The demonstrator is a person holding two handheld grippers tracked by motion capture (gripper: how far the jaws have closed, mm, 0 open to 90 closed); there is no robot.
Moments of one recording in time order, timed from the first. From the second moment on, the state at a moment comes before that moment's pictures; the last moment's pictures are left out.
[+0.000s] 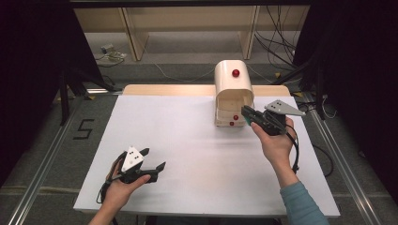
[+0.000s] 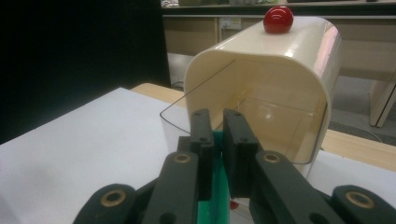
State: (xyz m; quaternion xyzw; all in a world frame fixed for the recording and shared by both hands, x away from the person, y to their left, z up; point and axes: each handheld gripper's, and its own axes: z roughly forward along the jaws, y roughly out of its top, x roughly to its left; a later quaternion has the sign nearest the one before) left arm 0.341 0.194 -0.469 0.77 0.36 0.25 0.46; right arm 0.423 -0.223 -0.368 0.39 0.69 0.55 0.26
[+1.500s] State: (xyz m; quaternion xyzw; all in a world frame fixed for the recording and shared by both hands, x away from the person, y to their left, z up) left arm 0.341 0.194 -0.469 0.77 0.36 0.25 0.46; right arm 0.441 -0.218 -0.362 0.40 0.69 0.54 0.26
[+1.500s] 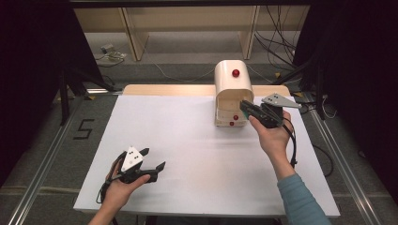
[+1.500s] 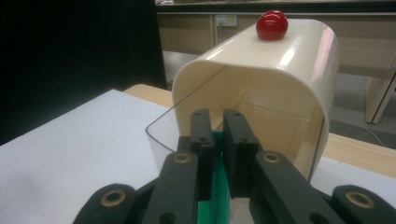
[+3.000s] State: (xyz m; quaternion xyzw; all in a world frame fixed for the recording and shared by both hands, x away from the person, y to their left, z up) left arm 0.341 0.194 -0.469 0.77 0.36 0.25 0.46; right arm 0.460 -0.216 -0.359 0.42 0.69 0.53 0.26
